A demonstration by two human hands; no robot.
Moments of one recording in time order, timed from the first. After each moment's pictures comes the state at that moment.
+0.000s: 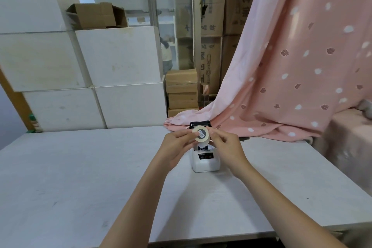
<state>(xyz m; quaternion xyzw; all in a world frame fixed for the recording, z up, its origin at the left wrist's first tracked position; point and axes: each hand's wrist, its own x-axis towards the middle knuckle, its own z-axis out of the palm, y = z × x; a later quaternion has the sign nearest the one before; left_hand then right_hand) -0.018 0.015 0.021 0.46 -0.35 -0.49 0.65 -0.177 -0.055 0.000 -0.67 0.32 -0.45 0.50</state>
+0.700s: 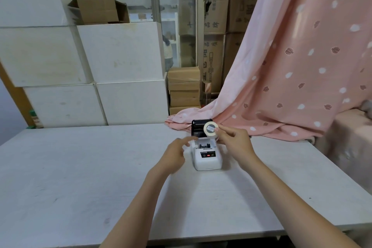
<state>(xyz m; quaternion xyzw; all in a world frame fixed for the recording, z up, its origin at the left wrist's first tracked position) 0.010 0.011 -0.031 0.70 -0.59 -0.19 0.36 -0.187 -0.072 0.006 -0.64 0.40 -0.43 0.50</state>
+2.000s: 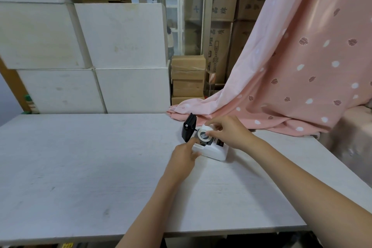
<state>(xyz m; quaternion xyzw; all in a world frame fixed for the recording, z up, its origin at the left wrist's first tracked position) -0.014 0.013 -0.070 0.69 -0.61 -0.06 0.39 -0.167 -0.094 0.023 -0.89 0.35 -0.21 0.20</state>
